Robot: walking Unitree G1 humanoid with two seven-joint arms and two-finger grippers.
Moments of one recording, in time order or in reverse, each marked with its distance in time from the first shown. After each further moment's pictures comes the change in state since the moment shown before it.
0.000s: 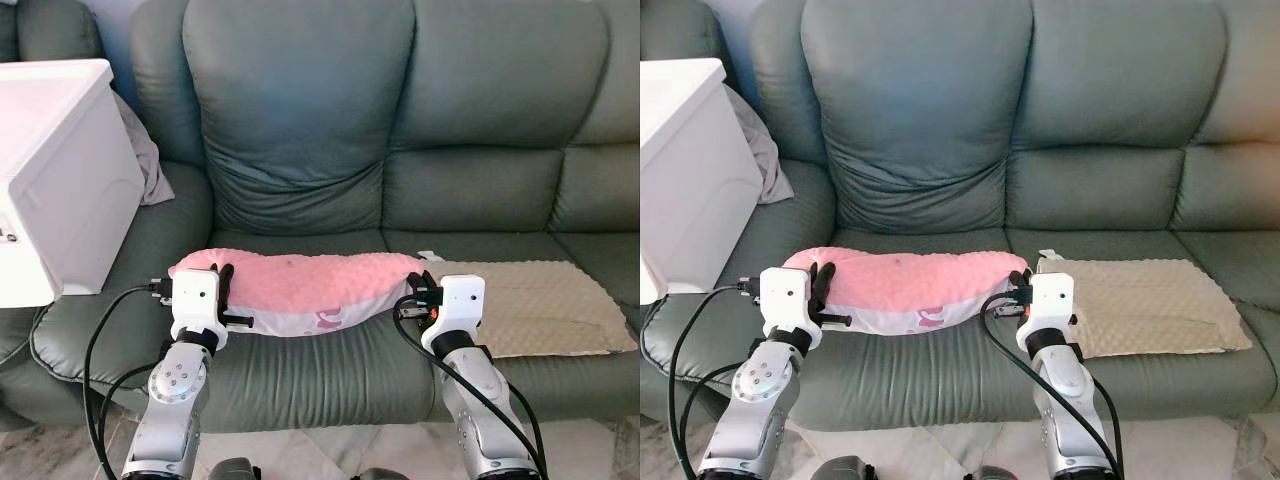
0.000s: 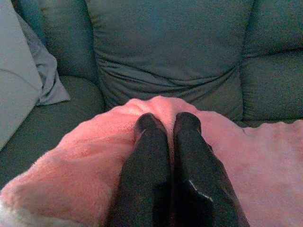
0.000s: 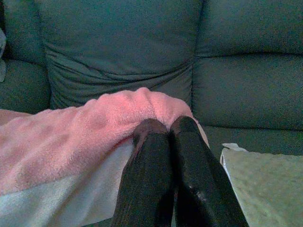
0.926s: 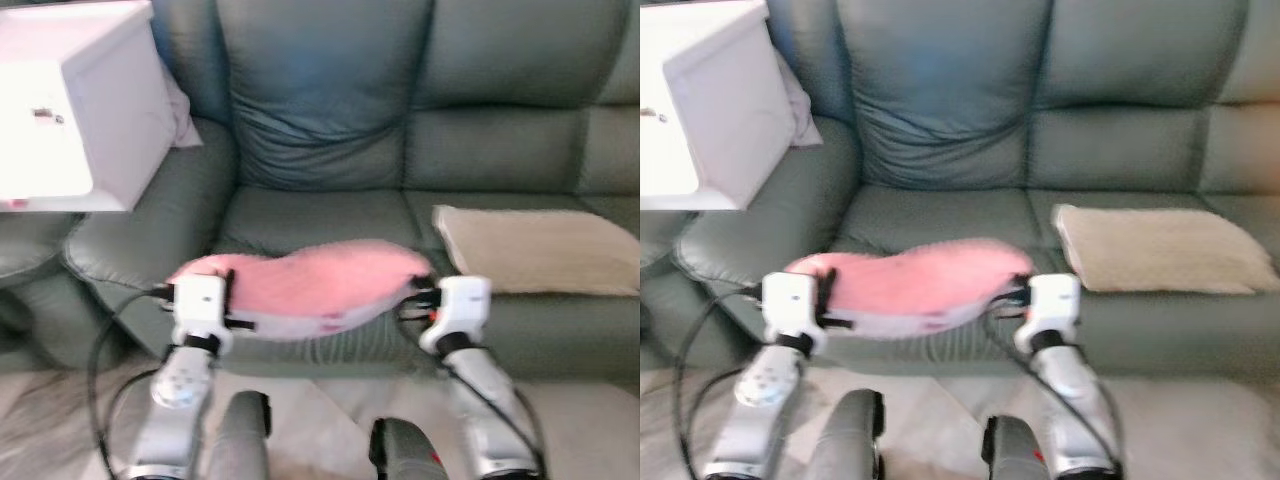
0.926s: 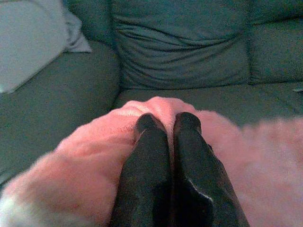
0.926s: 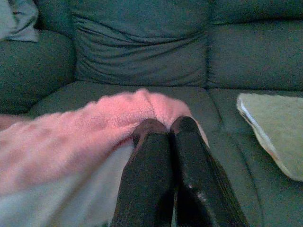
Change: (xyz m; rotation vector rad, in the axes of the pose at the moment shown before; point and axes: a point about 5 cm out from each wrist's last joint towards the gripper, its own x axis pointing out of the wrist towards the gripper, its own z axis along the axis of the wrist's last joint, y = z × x) left arm -0.001 0.000 0.000 0.022 0.003 -0.007; right arm 0.001 0.007 -0.002 0.023 0.001 0.011
